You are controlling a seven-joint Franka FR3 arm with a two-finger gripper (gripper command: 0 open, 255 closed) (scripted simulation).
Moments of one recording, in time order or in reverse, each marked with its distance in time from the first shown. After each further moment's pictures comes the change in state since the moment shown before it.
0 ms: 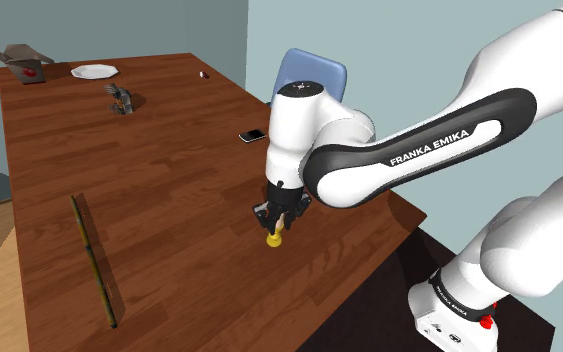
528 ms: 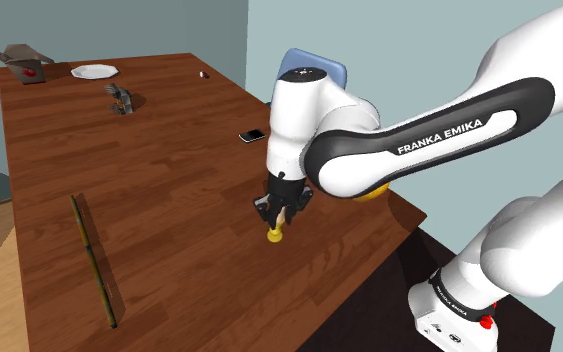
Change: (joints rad) arm 0.003 -0.037 -0.010 0.027 0.022 -0.059 -0.018
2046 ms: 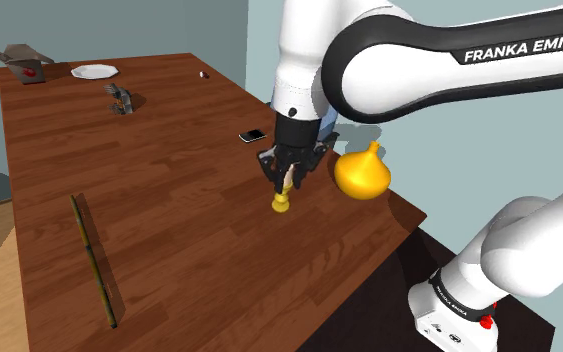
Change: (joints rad) arm 0.006 -0.130 -0.056 0.207 0.047 -0.323 -0.046
